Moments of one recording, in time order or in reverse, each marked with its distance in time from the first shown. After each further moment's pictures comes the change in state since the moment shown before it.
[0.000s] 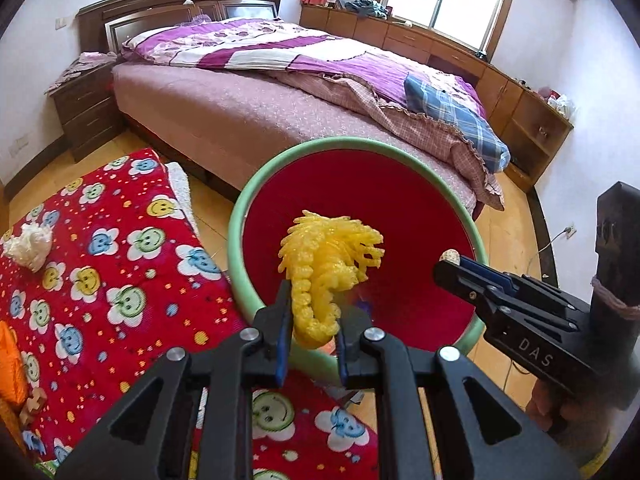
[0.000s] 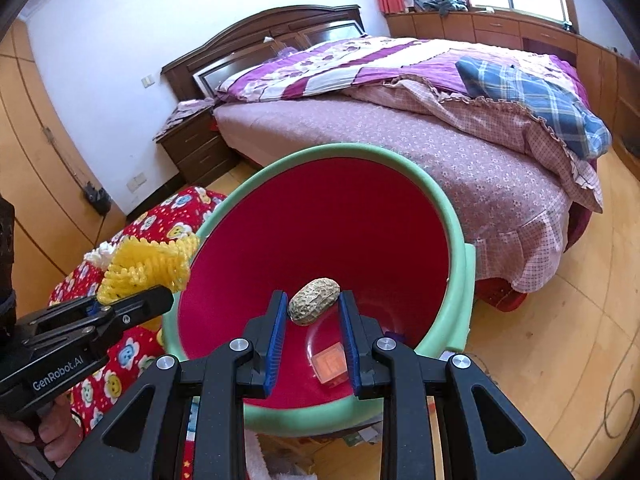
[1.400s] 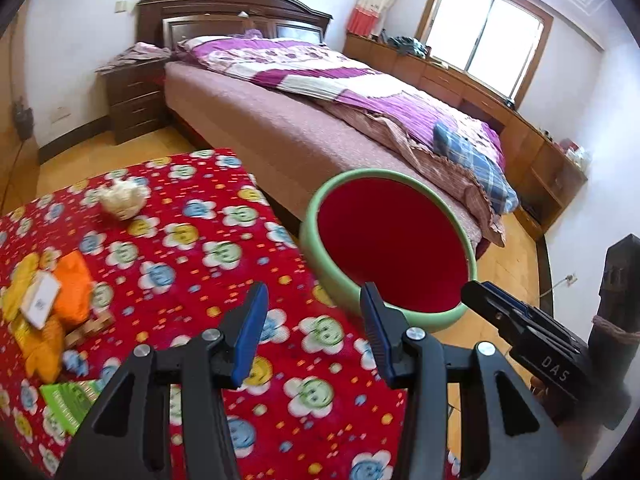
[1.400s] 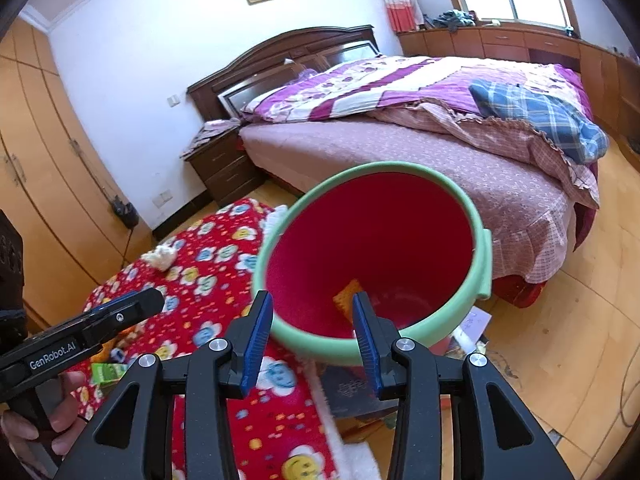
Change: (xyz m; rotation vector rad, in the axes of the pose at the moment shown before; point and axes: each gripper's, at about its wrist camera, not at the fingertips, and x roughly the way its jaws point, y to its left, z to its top) left arm -0.103 0.044 -0.043 -0.162 -0.111 0.065; right arm -0.069 0.052 -0.028 -0.003 -0.079 0.077
